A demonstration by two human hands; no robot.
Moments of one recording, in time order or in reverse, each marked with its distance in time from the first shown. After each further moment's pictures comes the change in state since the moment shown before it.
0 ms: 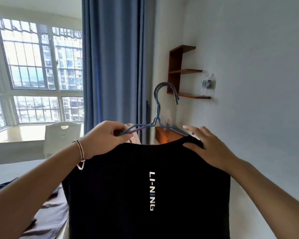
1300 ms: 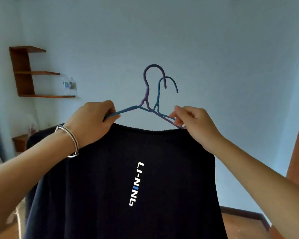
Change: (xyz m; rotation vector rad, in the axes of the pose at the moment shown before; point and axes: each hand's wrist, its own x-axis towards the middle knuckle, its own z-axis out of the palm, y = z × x) left_hand -0.283 0.091 -0.161 -0.156 -0.023 0.893; right_hand -0.357 -0.486 -0.081 -0.040 0.826 0.732
